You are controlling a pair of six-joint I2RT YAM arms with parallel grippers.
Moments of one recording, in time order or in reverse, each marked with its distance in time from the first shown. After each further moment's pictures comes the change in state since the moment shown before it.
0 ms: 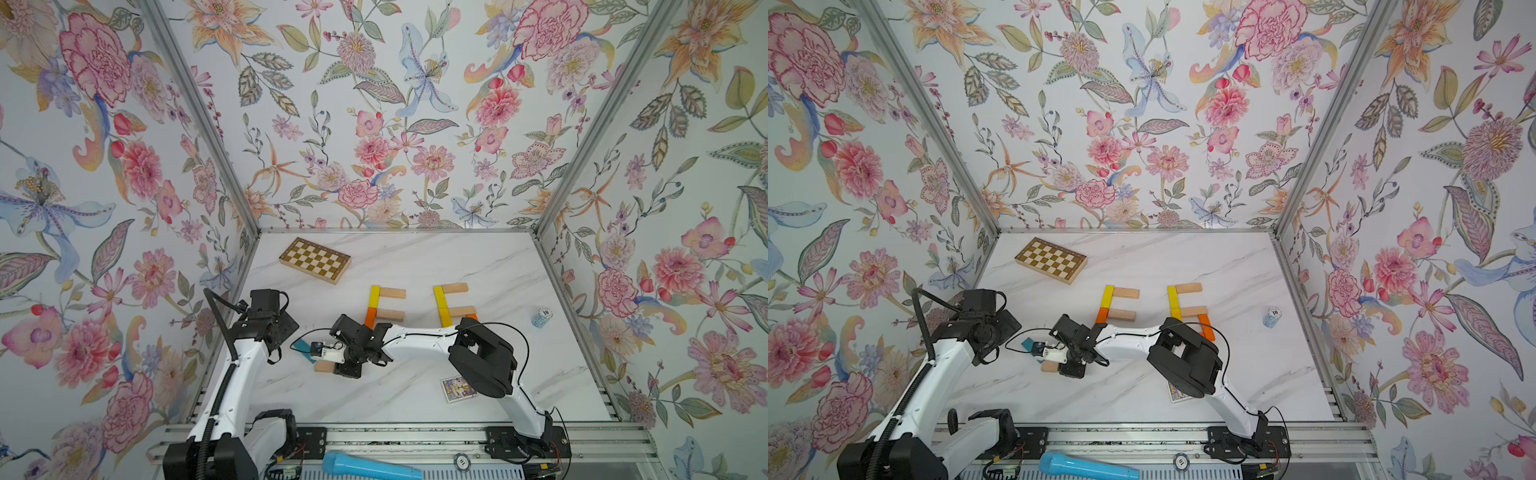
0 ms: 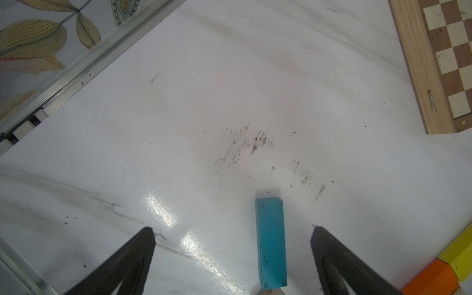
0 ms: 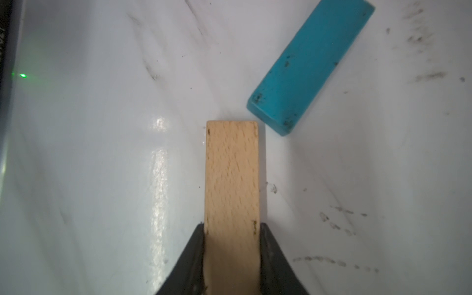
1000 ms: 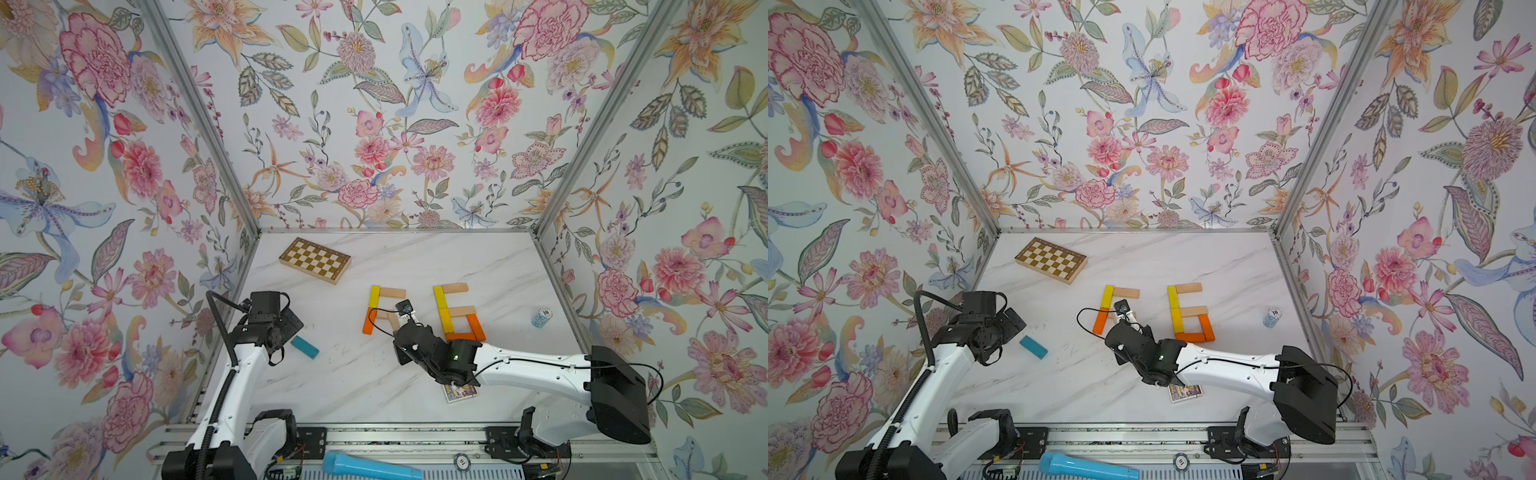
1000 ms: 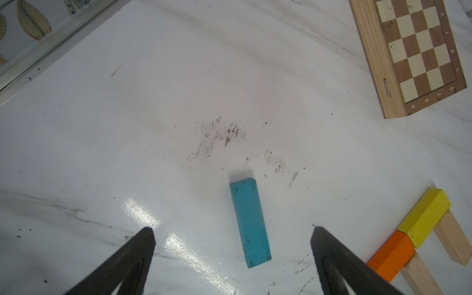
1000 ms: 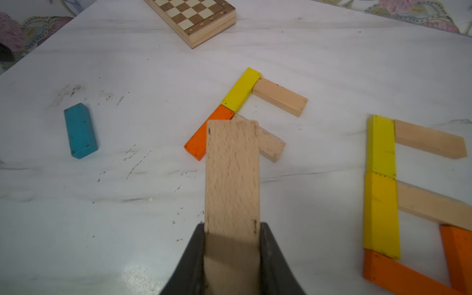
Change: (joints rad) left arm -0.027 -0.038 -0.026 0.054 0.092 0.009; right arm 0.011 -0.748 -0.627 0.081 0.761 0.940
